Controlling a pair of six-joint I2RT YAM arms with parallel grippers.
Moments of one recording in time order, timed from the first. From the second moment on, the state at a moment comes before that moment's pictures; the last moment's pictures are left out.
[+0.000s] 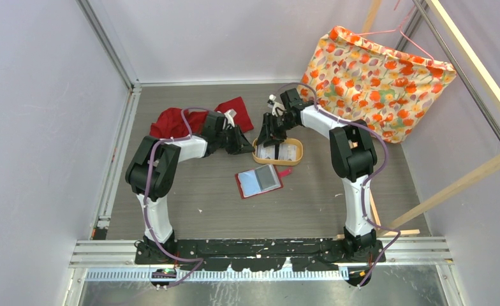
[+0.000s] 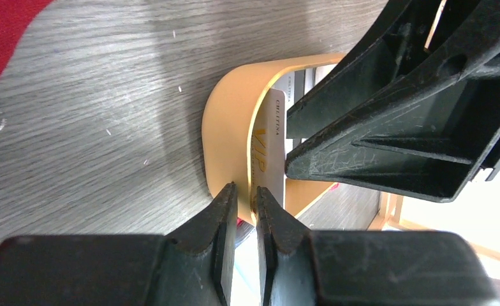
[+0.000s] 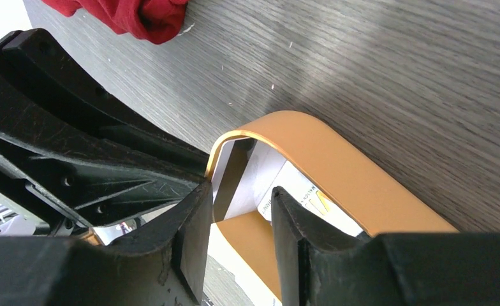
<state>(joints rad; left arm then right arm) -0.42 1.92 1.08 0.14 0.52 -0.74 0.39 2.17 1.64 -0.55 -0.67 0.36</state>
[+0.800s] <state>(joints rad) -0.43 1.95 1.13 0.09 0.61 -0.68 0.39 2.17 1.64 -0.57 -0.66 0.35</state>
